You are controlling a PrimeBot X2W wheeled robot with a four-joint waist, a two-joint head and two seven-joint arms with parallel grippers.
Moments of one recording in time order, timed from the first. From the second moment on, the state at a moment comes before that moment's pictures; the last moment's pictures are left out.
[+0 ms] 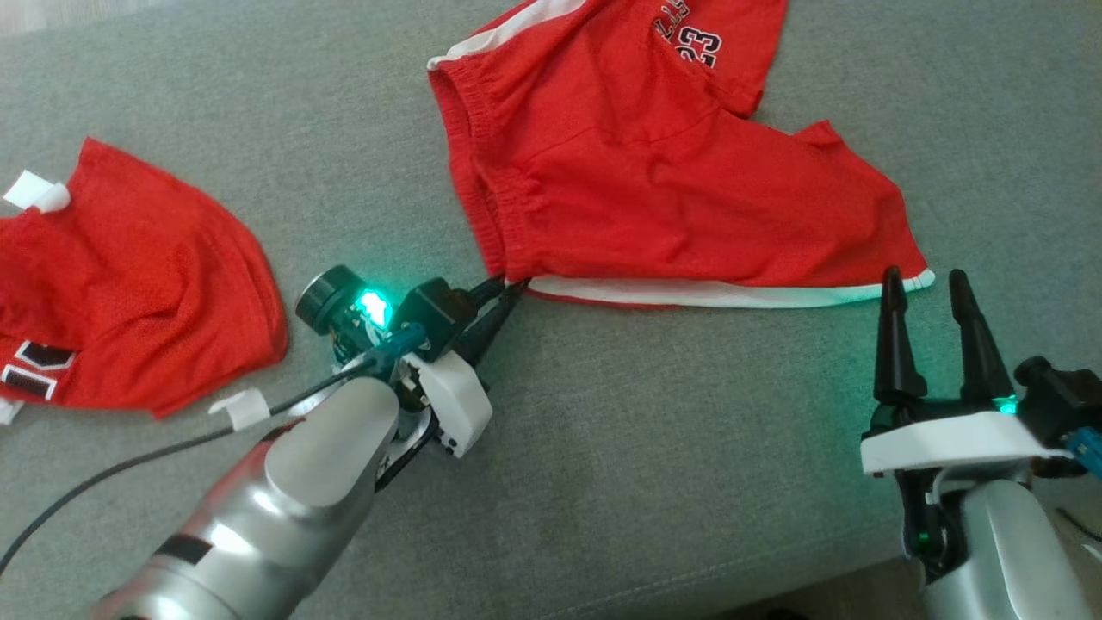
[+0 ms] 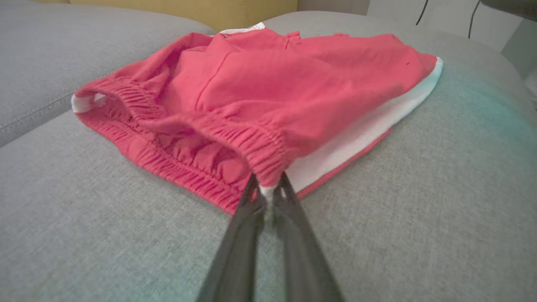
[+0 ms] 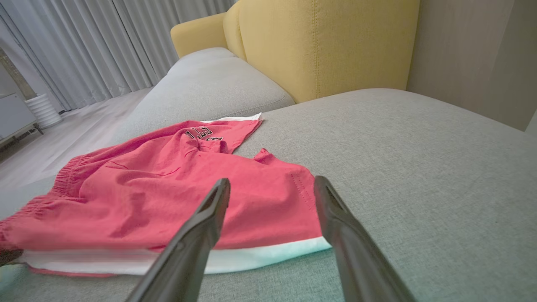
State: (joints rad) left arm -0.73 0.20 -0.93 0.71 -0.40 -0.13 -0.15; right arm -0.15 -0.04 -0.03 0.27 0.26 0.12 -0.25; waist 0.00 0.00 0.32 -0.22
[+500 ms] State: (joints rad) left arm -0.75 0.19 -0.97 0.70 -0.43 -0.12 -0.21; right arm -0.28 -0.04 -0.22 0.48 0.11 0.12 -0.11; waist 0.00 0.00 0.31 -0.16
